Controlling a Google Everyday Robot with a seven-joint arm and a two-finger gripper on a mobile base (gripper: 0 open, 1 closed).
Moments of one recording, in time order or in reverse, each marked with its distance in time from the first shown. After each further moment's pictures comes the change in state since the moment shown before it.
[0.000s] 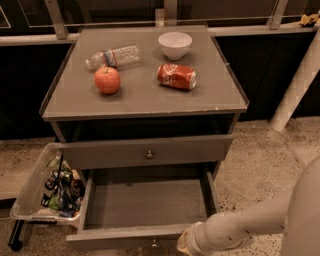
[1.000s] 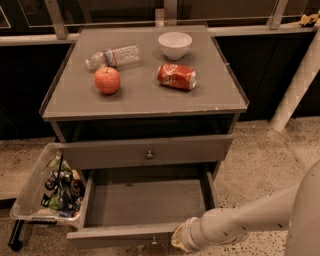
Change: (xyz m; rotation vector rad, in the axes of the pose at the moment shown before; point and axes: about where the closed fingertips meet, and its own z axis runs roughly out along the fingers) arm -0.025 -0.010 0.006 0.004 -0.044 -0.022
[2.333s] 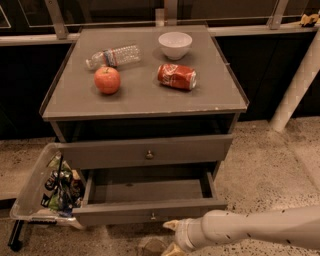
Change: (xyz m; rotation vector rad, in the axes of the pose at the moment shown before) arm -0.021 0.007 0.019 -0.041 -0.155 -0.127
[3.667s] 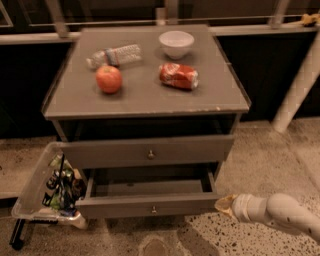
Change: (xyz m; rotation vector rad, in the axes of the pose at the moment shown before) arm 0.158 -0.153 -0.115 0.333 -0.065 0.250
